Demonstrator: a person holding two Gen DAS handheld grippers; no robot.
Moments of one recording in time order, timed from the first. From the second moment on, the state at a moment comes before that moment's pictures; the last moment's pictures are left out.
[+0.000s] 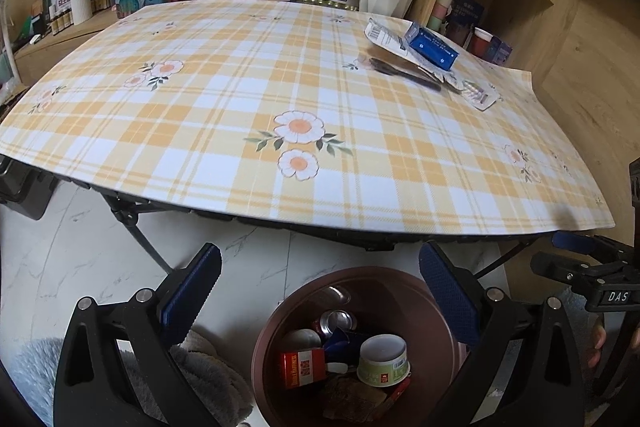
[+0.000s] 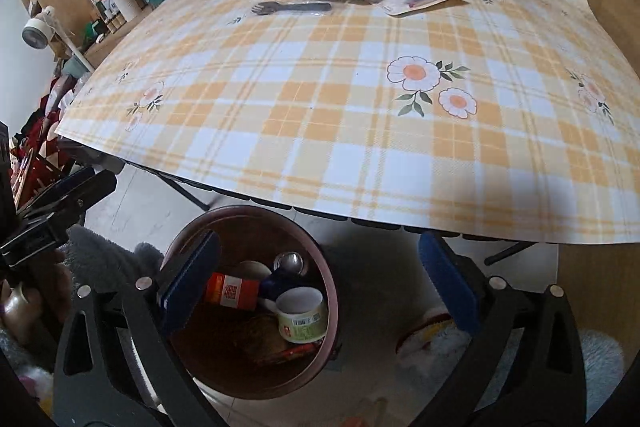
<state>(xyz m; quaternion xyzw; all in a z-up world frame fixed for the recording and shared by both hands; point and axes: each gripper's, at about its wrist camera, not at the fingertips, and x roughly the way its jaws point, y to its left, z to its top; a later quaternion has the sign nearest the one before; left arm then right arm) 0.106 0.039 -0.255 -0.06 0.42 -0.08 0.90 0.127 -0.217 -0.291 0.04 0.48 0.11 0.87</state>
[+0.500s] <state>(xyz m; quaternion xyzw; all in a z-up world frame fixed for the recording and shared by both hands) 0.164 0.036 -0.212 -0.08 0.40 -0.10 0.91 0.137 -0.235 -0.271 0.14 0.52 0.12 0.84</state>
